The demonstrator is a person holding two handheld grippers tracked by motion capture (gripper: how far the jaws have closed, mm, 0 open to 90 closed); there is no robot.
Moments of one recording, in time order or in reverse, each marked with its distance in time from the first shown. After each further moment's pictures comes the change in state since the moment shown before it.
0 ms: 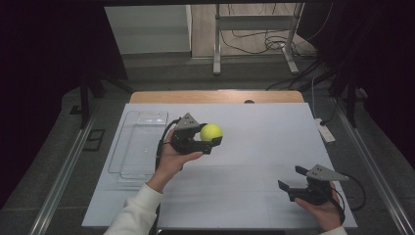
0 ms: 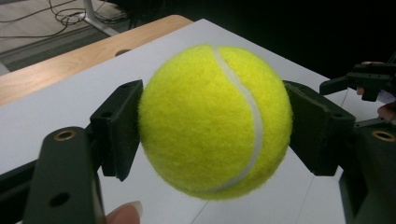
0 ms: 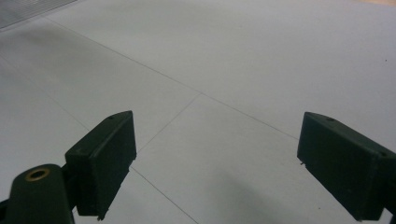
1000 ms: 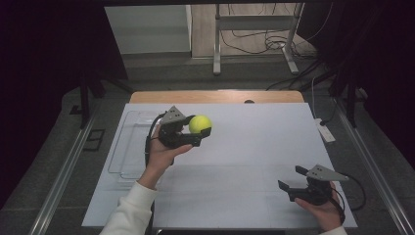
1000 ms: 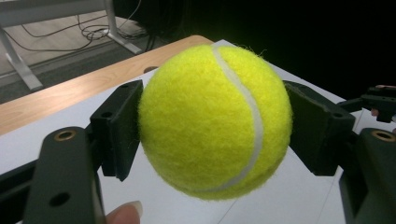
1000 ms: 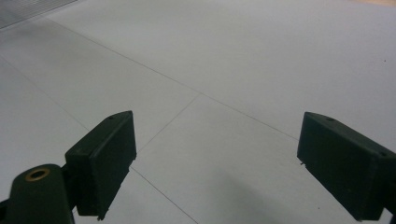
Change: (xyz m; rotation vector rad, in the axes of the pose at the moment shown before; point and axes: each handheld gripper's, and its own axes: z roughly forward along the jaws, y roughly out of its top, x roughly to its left) left arm 0.018 0.007 -0.029 -0.067 0.068 -0.022; right arm 0.000 0.000 0.000 -0.001 -0.002 0.001
